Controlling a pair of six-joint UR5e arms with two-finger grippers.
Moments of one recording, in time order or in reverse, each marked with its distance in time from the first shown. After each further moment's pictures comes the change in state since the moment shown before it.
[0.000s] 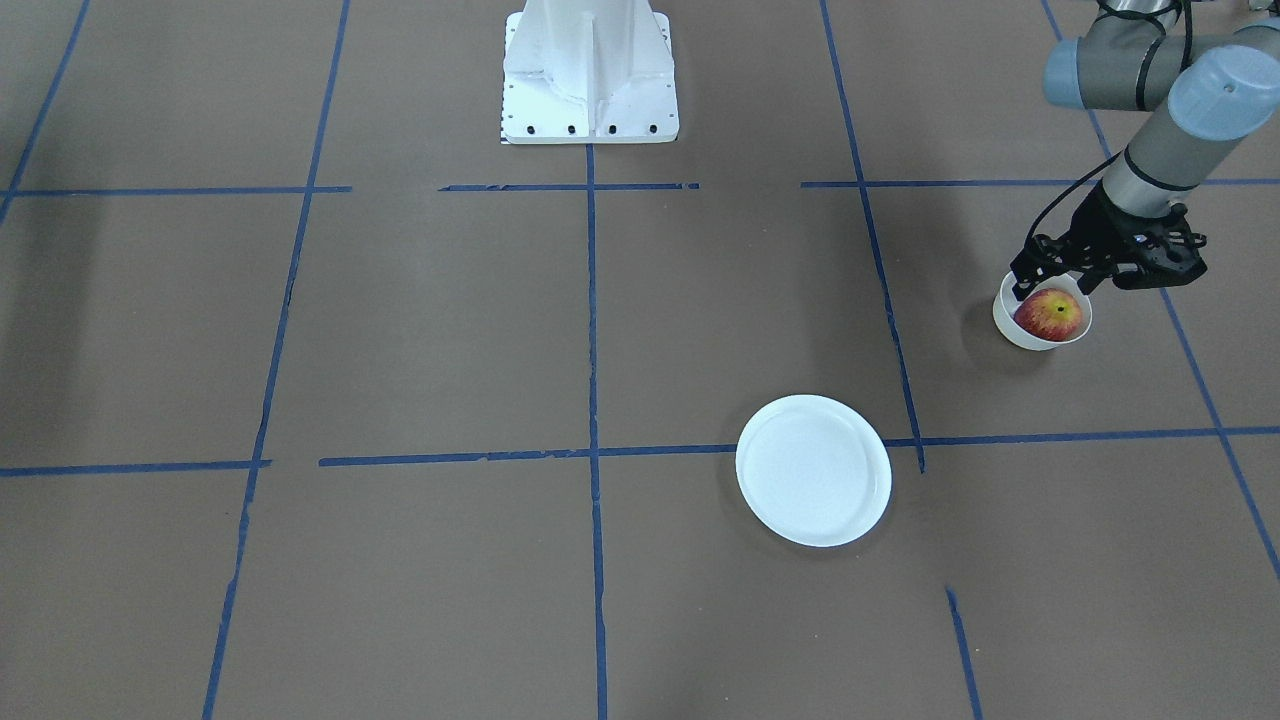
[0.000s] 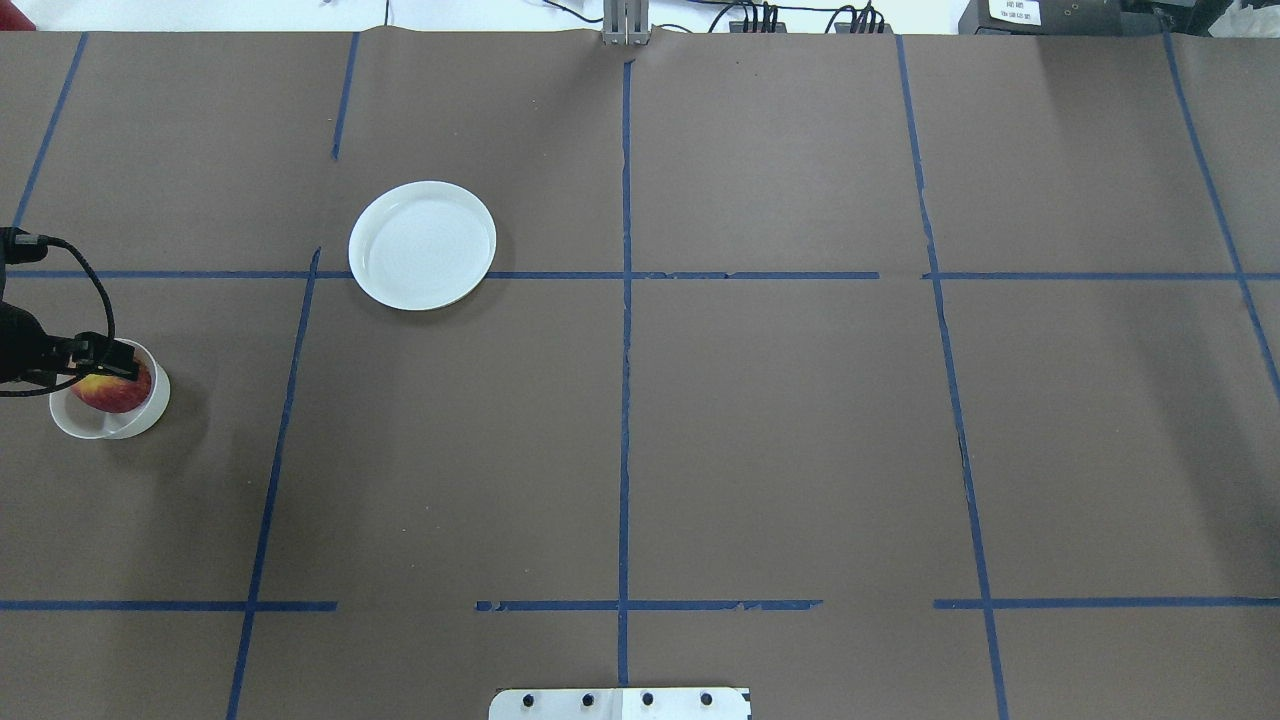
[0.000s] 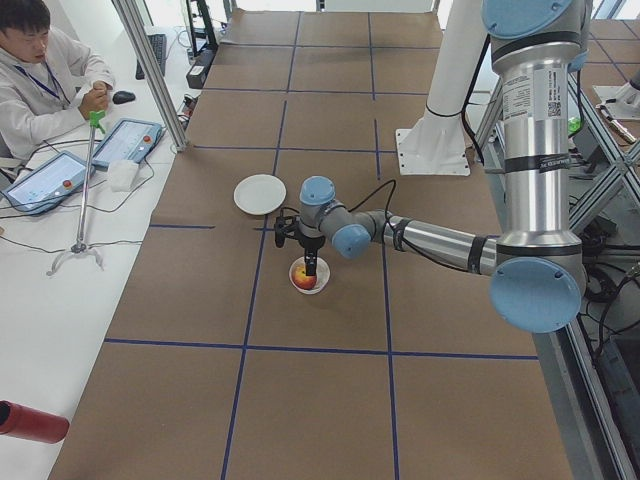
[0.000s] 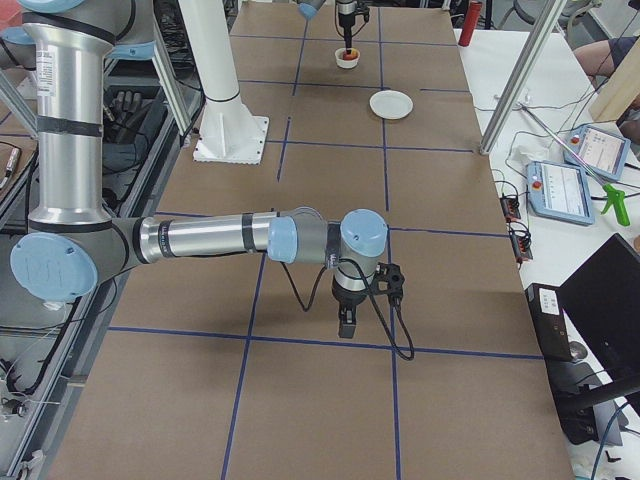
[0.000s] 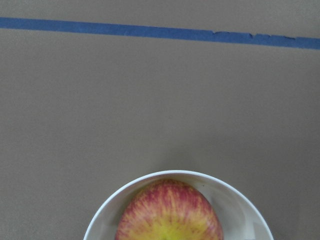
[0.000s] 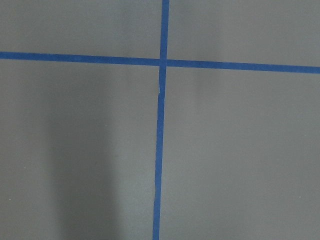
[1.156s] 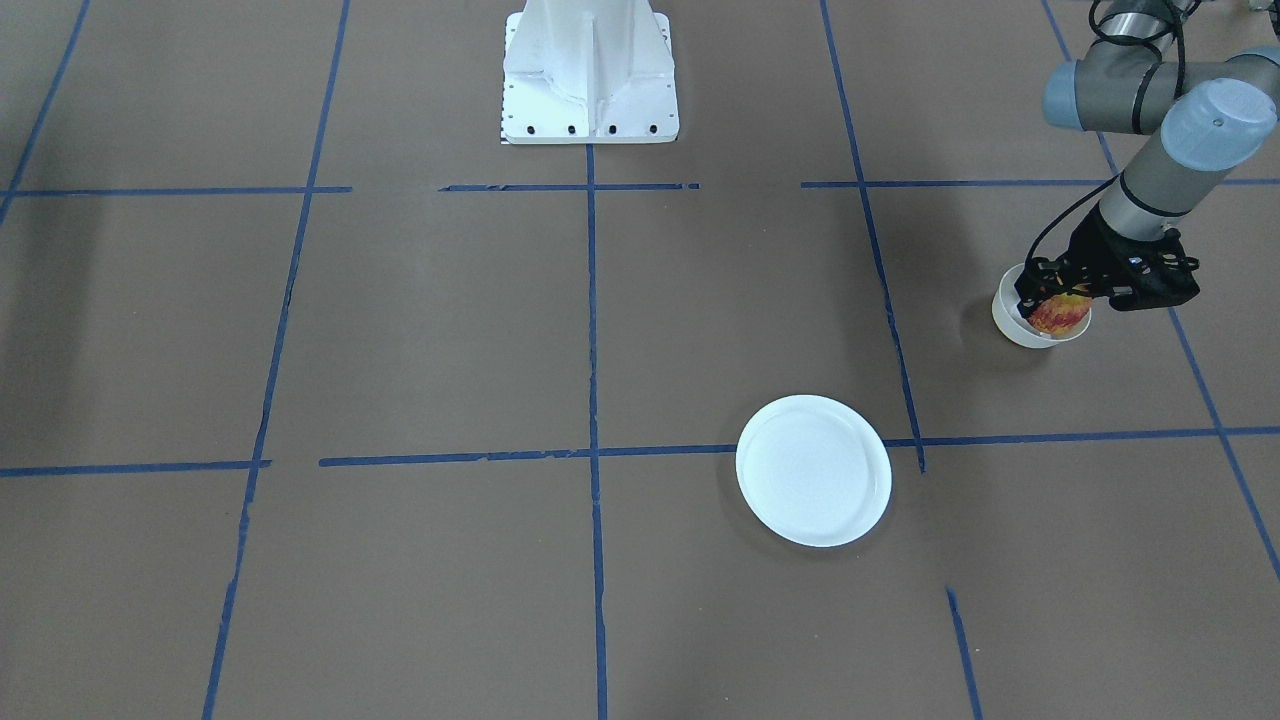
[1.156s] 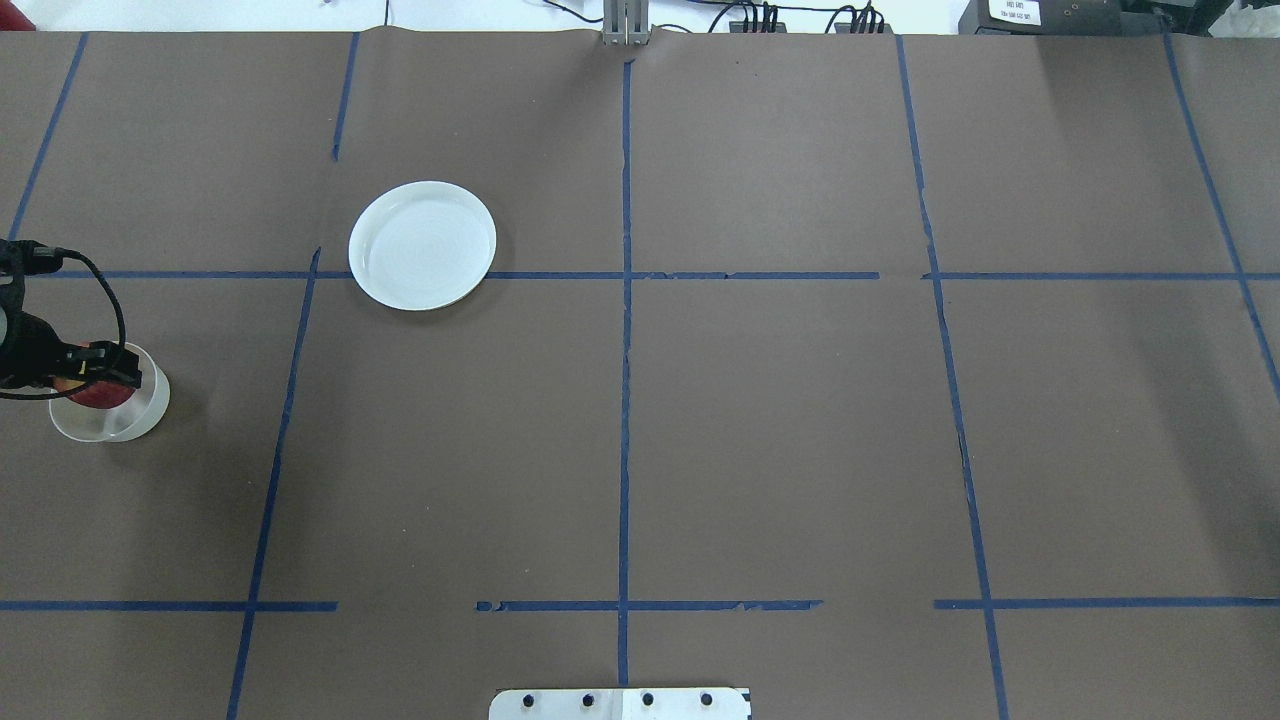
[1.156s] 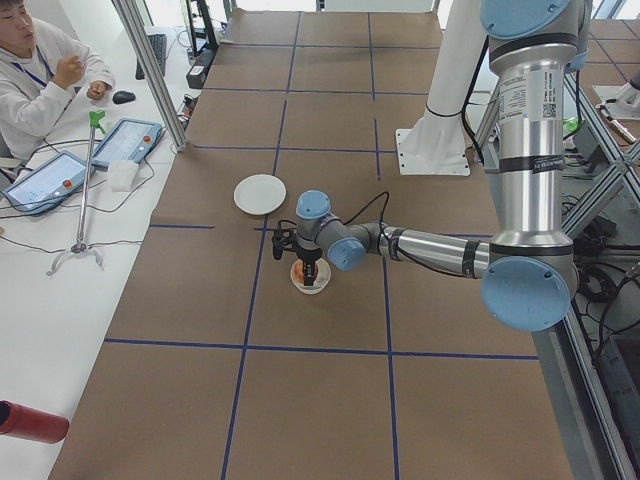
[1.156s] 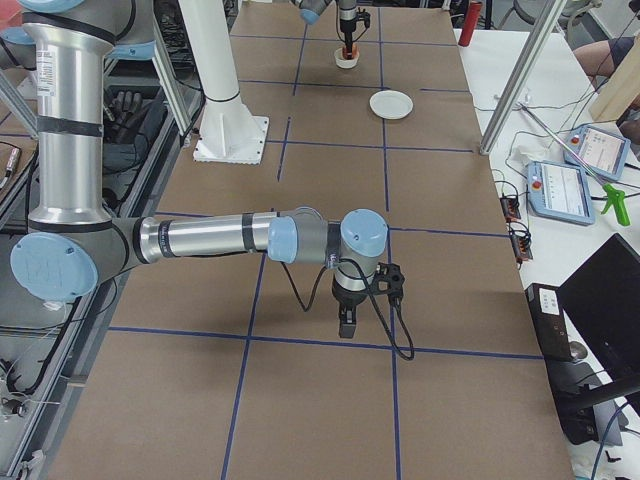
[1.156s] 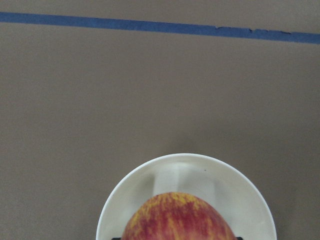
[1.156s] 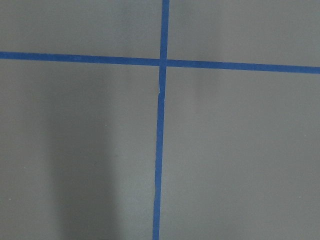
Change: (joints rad) left arm 0.032 -0.043 0.168 -0.115 0.009 -0.046; right arm 0.000 0.000 0.000 0.000 0.000 -0.001
